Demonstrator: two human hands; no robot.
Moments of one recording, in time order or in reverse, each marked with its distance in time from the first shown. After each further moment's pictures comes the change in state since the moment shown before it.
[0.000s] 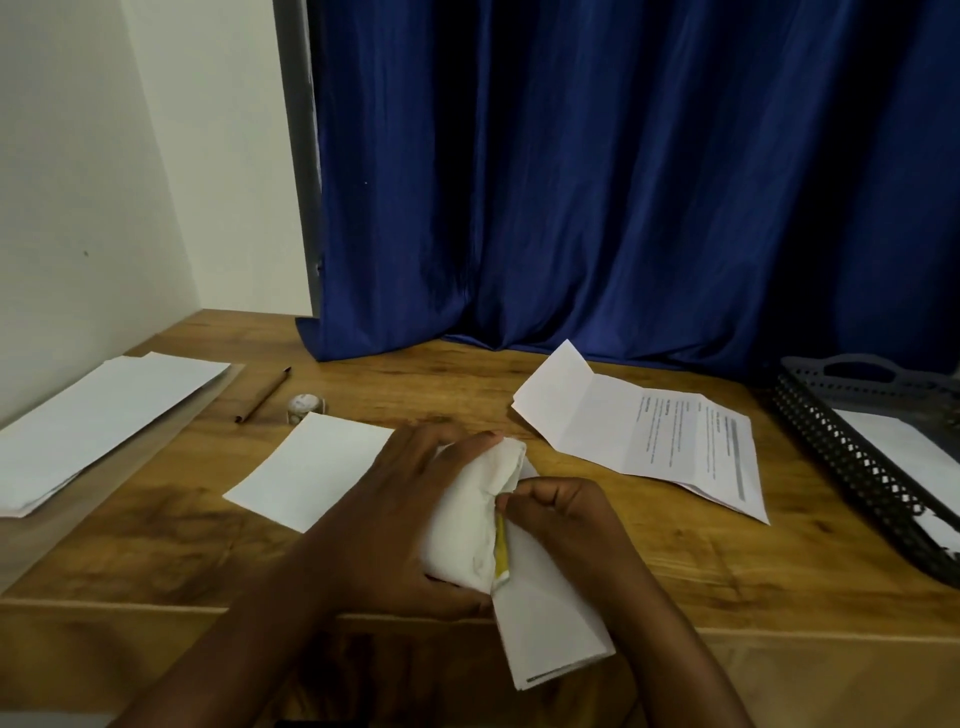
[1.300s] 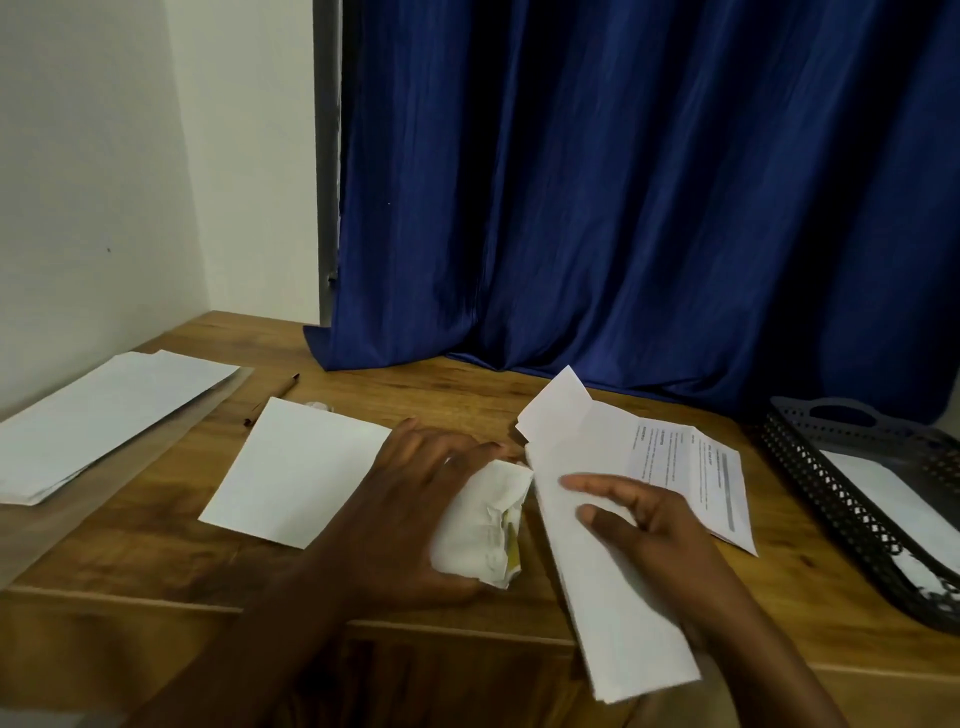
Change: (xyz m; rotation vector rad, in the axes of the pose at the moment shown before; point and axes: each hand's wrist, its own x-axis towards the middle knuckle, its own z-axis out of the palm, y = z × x) left_hand 0.005 -0.003 0.001 0.192 0.339 0.165; right_hand -0.016 -0.018 -0.057 -0.223 0.093 -0.027
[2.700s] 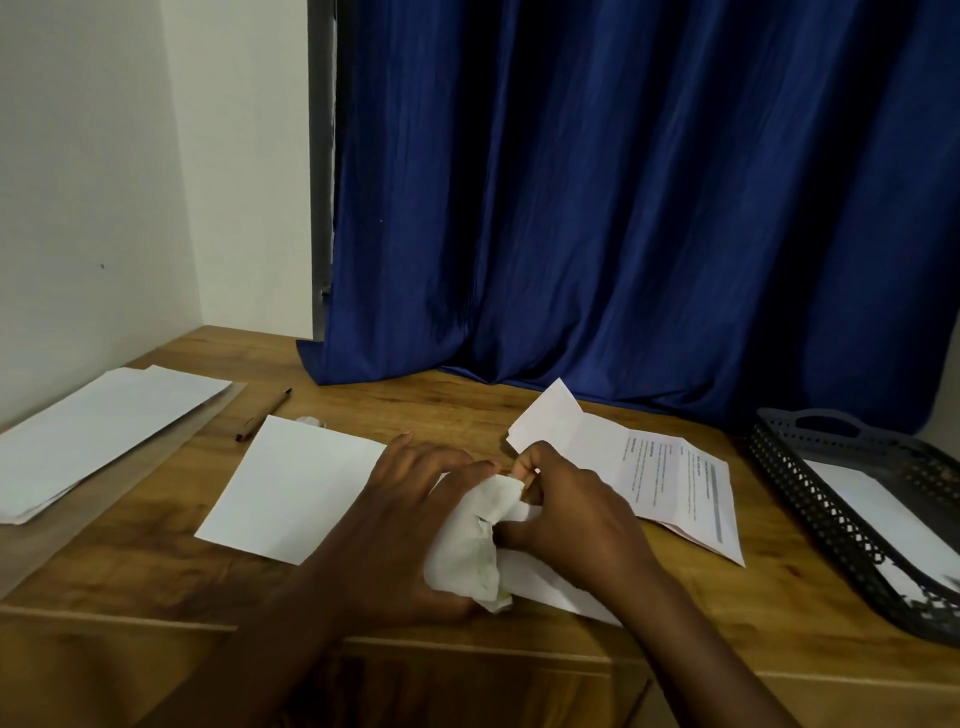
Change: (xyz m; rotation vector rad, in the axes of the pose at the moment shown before) left_hand -0.002 0.000 0.009 0.134 -0.074 0.011; right_hand 0.038 -0.029 0.041 -0.682 -0.041 -0.059
